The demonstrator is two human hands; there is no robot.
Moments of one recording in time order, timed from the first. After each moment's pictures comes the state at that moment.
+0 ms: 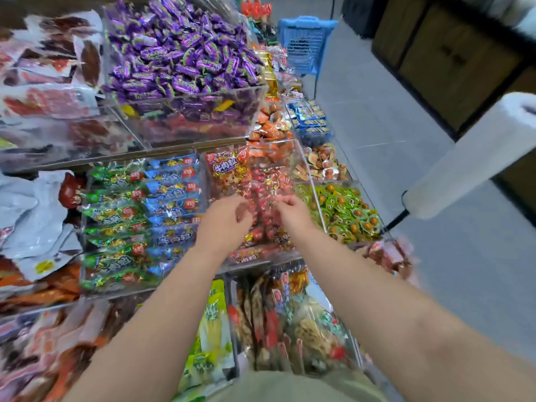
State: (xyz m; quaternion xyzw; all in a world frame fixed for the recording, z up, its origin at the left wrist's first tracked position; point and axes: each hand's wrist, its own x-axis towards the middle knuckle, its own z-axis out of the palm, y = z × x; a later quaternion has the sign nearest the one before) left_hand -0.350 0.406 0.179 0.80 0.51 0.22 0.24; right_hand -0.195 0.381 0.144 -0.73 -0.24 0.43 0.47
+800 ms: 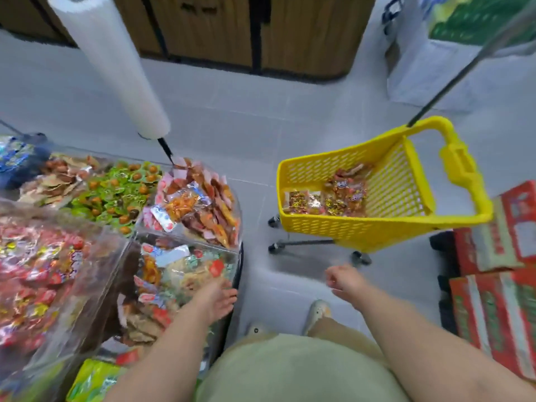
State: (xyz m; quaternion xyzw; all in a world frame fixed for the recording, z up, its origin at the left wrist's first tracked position) left_hand -0.286 0.154 0.045 0.52 0.49 -0.33 0.62; right_hand -0.266 -0.128 0.046 -0.71 0.38 0.31 0.51
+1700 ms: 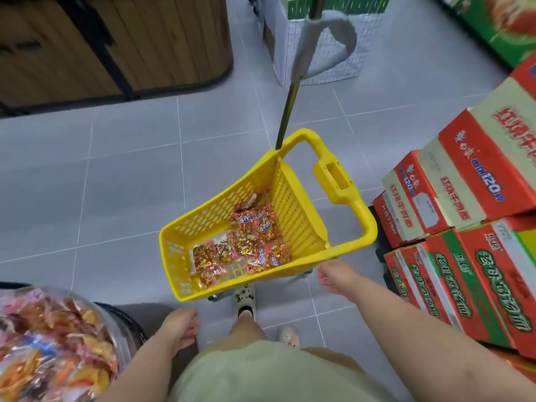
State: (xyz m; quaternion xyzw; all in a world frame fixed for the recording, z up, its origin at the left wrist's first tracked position) left_hand -0.099 -0.040 0.013 0.72 0.36 -0.43 0.41; right_hand -0.154 -0.381 0.046 -0.61 0.48 0.27 0.56
